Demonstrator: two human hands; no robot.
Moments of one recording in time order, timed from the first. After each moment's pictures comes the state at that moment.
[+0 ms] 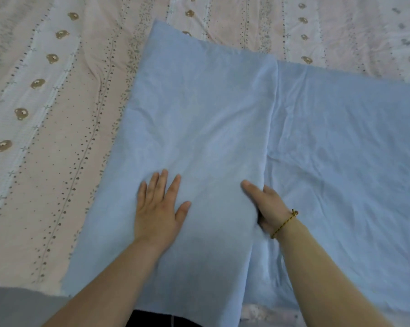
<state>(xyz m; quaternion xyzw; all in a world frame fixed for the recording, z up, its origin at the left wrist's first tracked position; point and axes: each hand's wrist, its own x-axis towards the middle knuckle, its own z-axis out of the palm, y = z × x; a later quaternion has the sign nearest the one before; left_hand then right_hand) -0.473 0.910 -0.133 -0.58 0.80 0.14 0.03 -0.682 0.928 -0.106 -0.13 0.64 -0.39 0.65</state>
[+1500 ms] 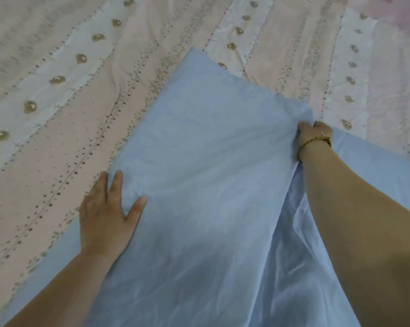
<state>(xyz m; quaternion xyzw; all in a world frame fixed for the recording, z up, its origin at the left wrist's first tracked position) -0.461 0.862 -0.124 -0.81 0.55 0.20 -0.06 -0.775 0.687 -0.099 -0.27 0.84 -0.34 0.32</state>
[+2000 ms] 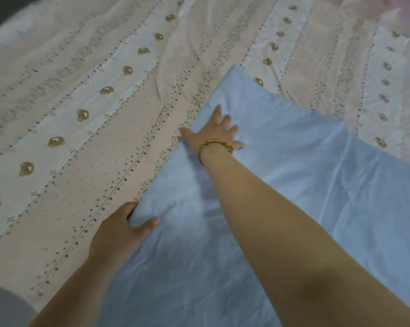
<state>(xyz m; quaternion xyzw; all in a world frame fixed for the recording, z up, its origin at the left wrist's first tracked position) -0.404 0.869 -0.105 -0.82 0.44 0.35 -0.10 -0.529 0.693 -0.094 -0.61 0.74 0.02 0.29</state>
